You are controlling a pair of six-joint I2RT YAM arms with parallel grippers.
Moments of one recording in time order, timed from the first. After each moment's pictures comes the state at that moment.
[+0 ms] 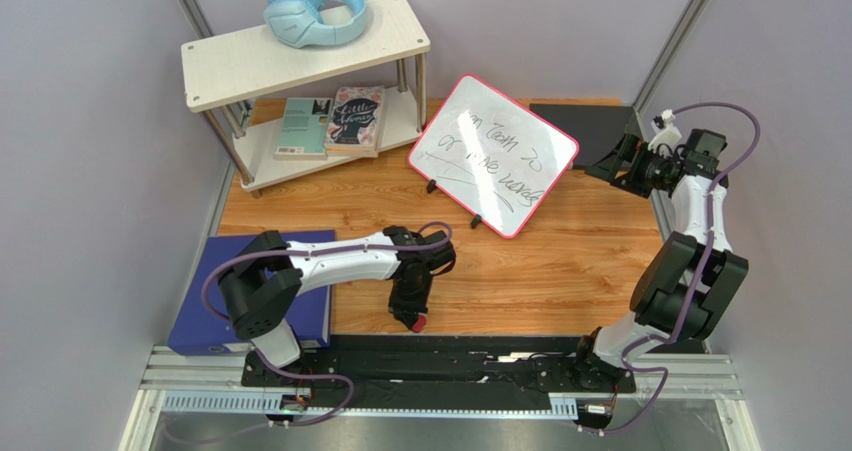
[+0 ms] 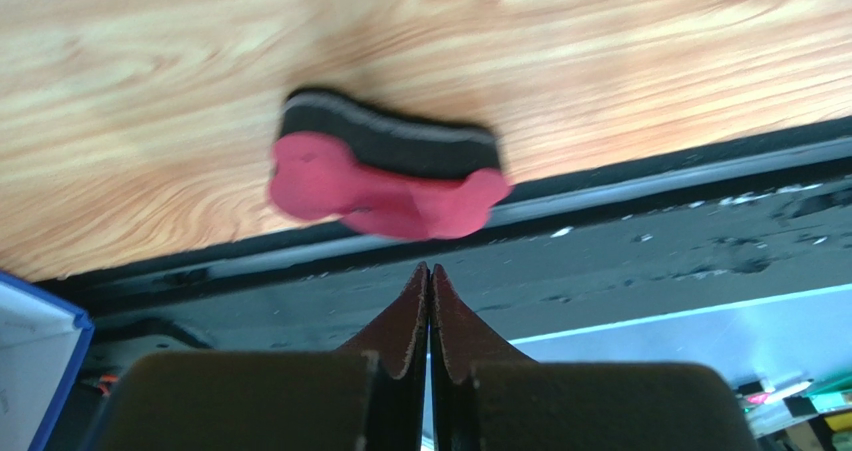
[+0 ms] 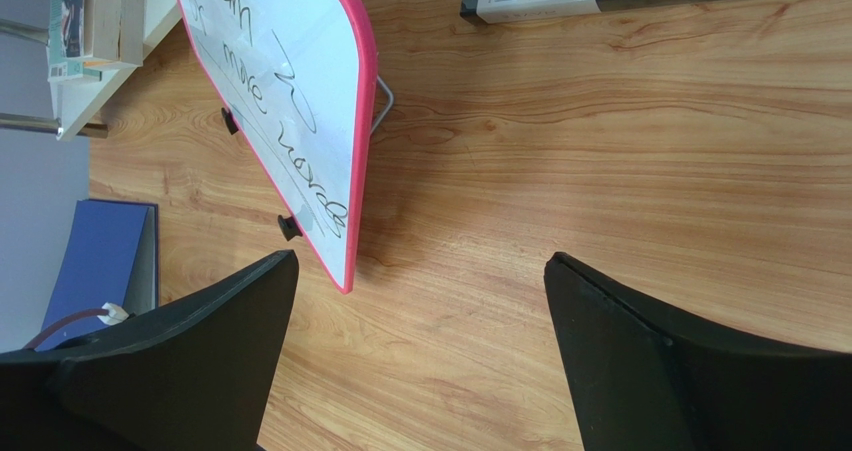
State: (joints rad) left arm -1.05 1.65 1.05 -0.92 0.12 -0.84; right arm -0.48 1.58 1.26 -0.56 -0.83 0.01
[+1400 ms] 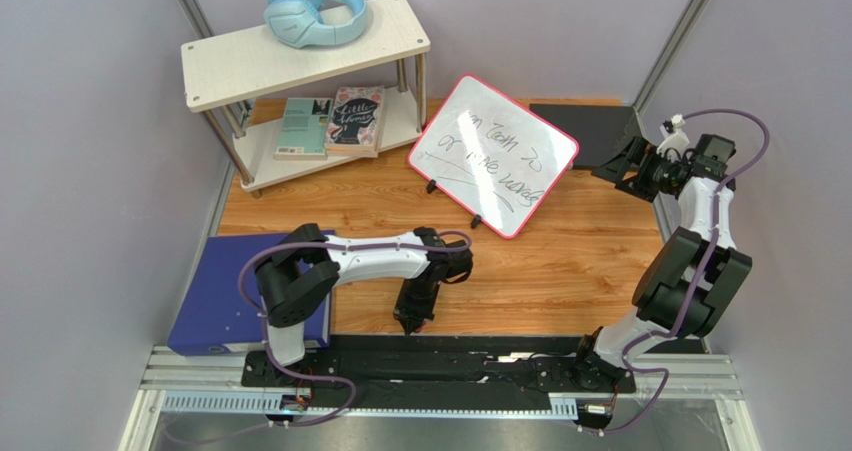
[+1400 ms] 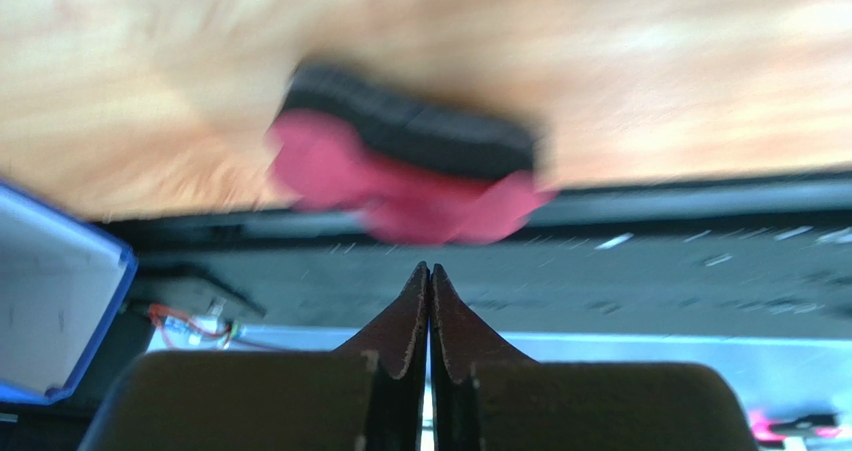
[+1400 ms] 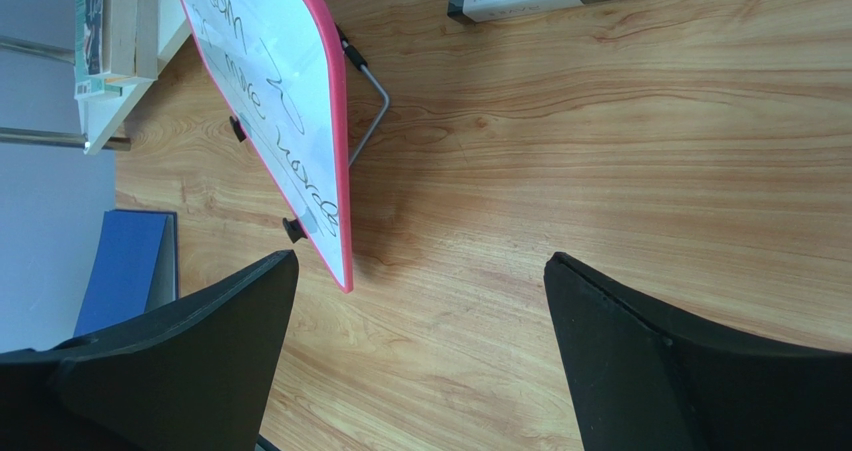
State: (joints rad) left arm -1.11 1.83 1.20 -1.12 0.08 -0.84; right arm -0.53 1.60 1.26 -0.56 -0.88 0.01
